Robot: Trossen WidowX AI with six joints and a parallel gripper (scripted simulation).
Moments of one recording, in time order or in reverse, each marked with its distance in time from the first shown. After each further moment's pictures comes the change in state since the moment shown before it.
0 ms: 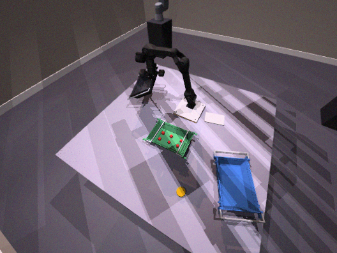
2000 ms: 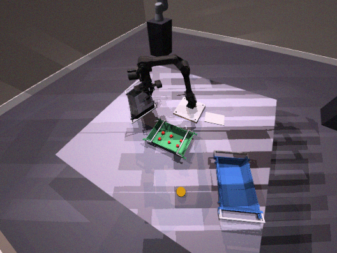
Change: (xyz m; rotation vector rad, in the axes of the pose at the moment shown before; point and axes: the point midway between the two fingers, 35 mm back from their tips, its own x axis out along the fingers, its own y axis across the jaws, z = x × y) arm 0.000 -0.008 -0.163 -0.444 -0.007 -0.001
